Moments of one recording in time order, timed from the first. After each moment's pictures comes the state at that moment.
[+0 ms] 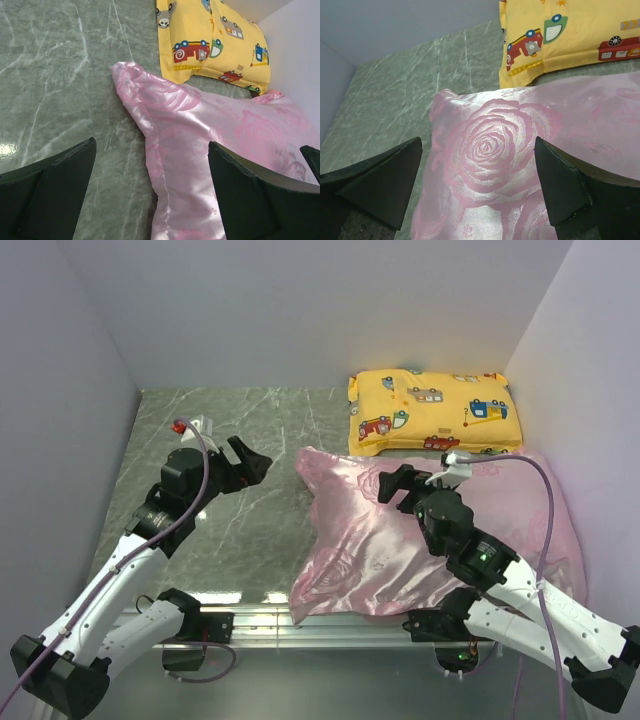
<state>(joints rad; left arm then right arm) -0.44 0.87 0.85 -0.27 -0.02 -0.67 0.82 0.68 0.69 -0.24 0.68 0.56</state>
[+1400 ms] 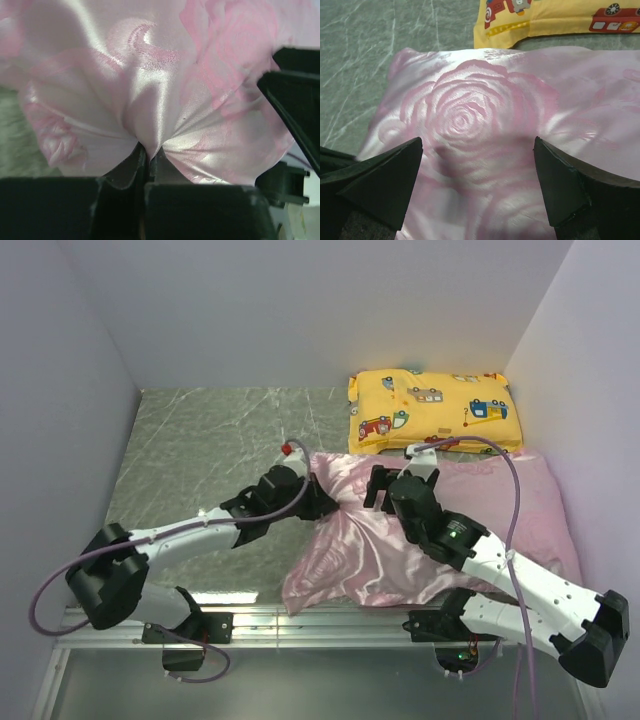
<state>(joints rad) -0.84 1.39 0.78 0.19 0.09 -0.78 0.82 0.92 0.76 -0.35 0.66 0.52</state>
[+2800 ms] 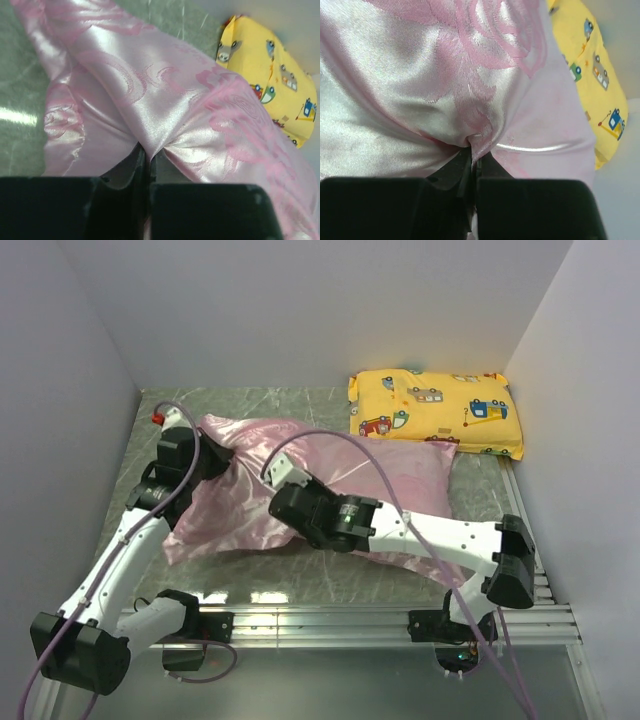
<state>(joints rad) -0.26 1.02 0.89 -0.33 -0.07 -0.75 1.26 1.56 1.33 -0.64 0.92 0.01</state>
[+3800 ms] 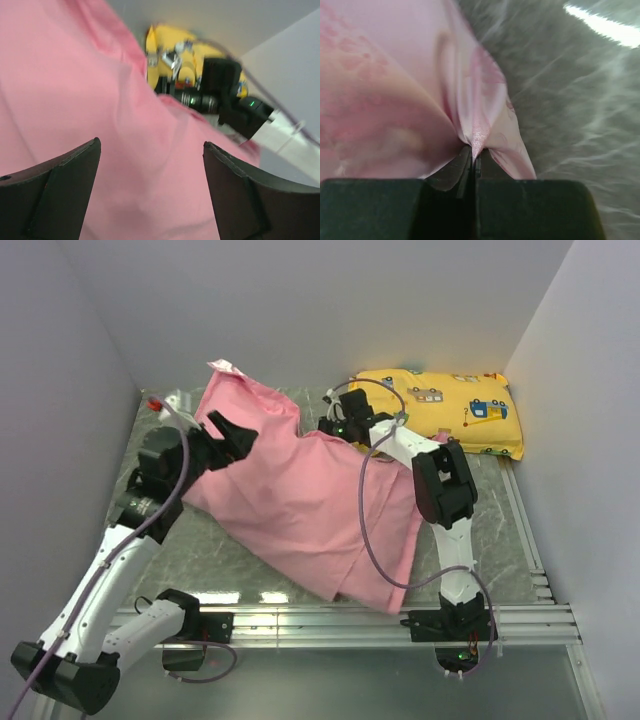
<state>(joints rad) -0.31 0.91 1.07 -0.30 0.05 -0.65 0.44 2.19 1.70 -0.32 -0.61 0.46</state>
